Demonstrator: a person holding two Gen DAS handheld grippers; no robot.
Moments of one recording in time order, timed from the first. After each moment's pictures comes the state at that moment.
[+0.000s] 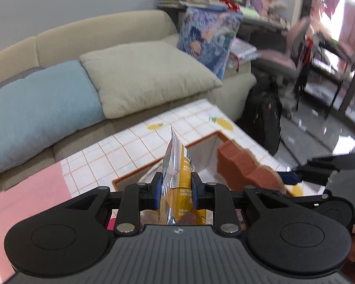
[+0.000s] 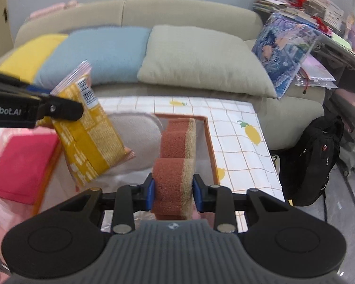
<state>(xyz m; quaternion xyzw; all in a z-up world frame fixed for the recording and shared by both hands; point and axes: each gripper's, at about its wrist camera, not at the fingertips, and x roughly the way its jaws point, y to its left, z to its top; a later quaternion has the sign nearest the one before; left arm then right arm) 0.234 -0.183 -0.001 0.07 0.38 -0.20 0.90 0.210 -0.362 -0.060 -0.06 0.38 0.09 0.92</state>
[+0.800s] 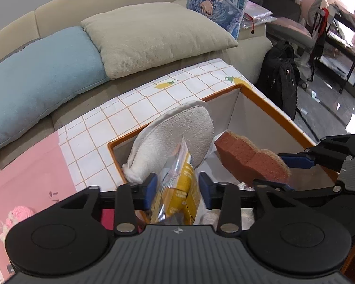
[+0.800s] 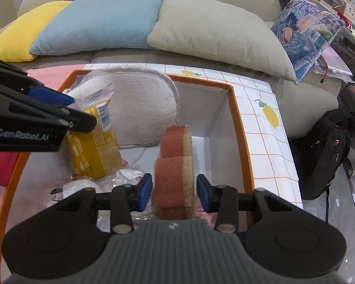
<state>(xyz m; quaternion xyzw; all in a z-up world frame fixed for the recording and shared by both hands) 0.251 -0.179 -0.049 0.09 0.44 -0.17 0.88 0.233 -0.345 -0.098 -0.09 0.43 0.10 0.89</state>
